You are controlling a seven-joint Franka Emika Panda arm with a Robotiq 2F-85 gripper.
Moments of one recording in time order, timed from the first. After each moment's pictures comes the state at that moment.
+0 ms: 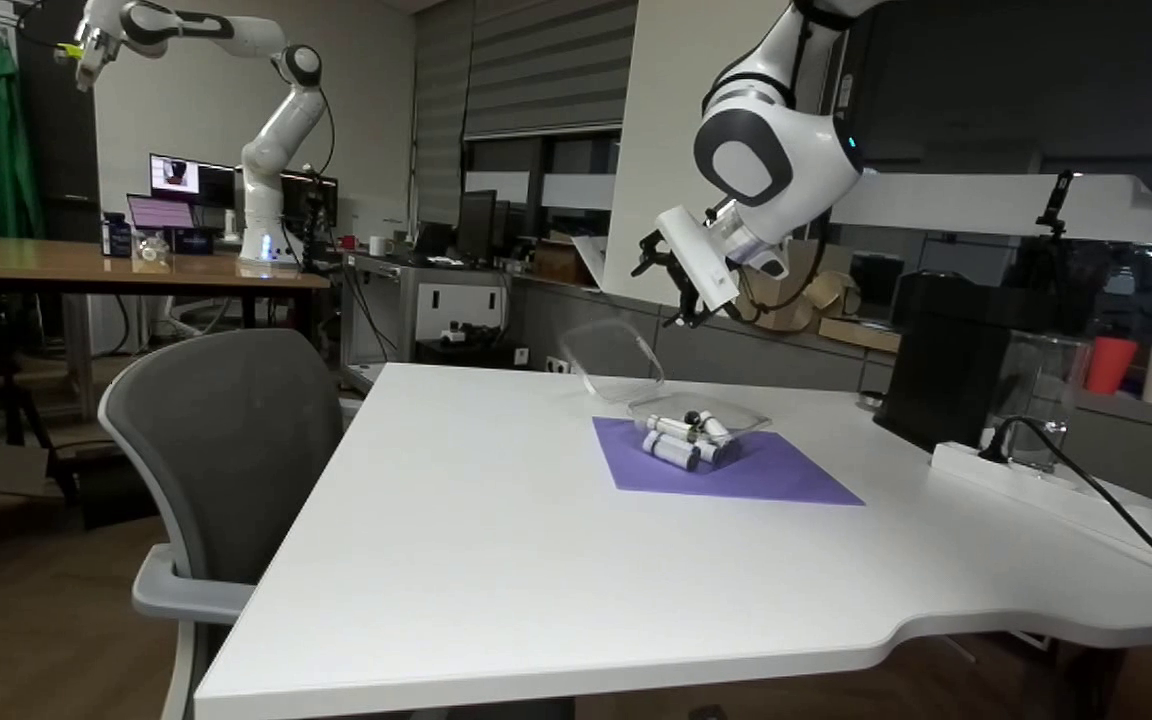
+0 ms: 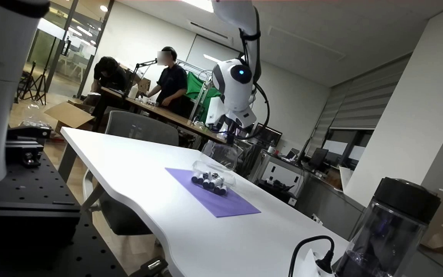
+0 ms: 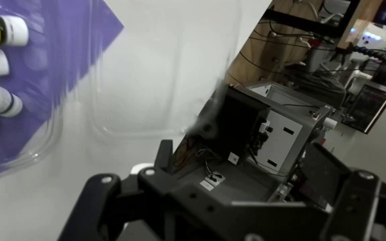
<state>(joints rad) -0.07 0.55 0.22 -1.76 2.03 3.01 -1.05</state>
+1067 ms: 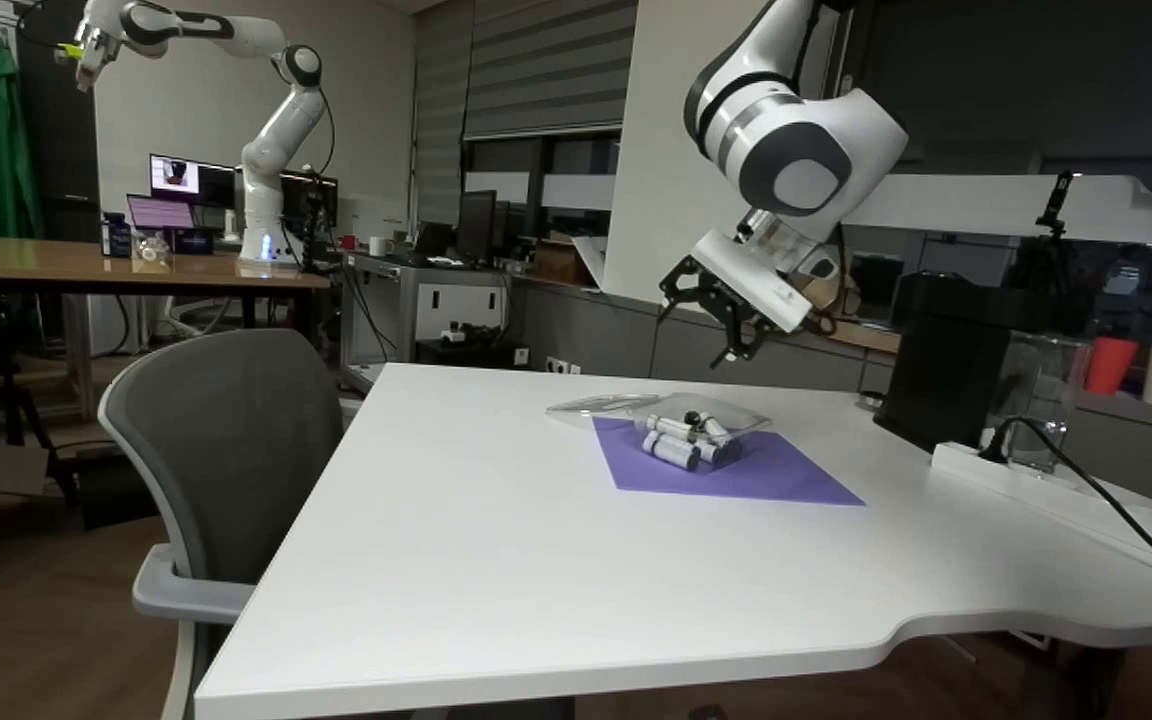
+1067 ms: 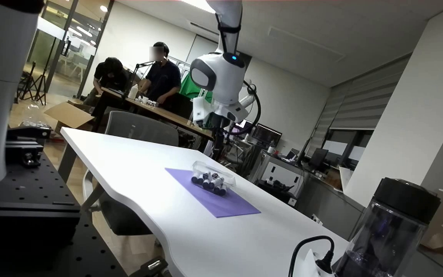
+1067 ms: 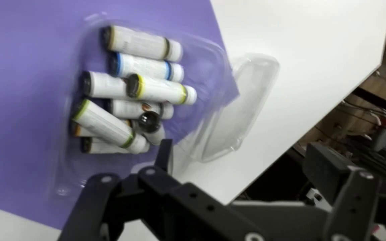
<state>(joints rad) -0.30 0.42 0.50 -2.15 1.45 3.18 -0.71</state>
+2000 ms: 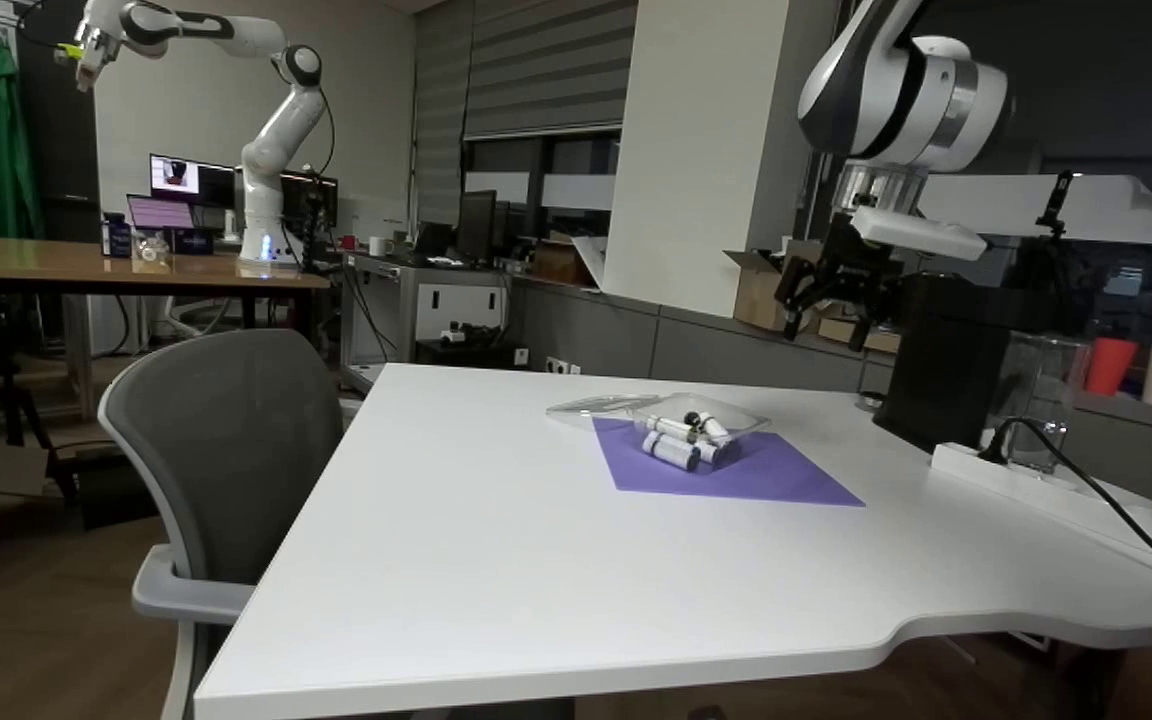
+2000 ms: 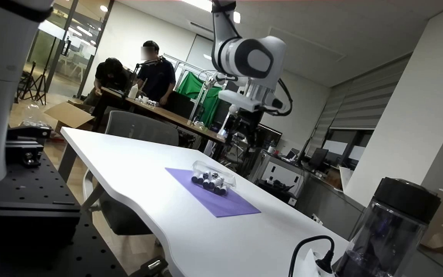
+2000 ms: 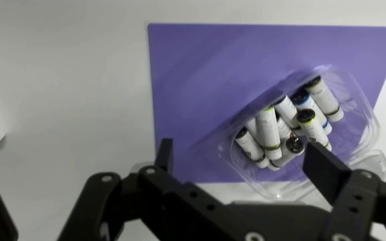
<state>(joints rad) 0.23 0.19 -0.41 -2.27 0.26 2.61 -0.24</state>
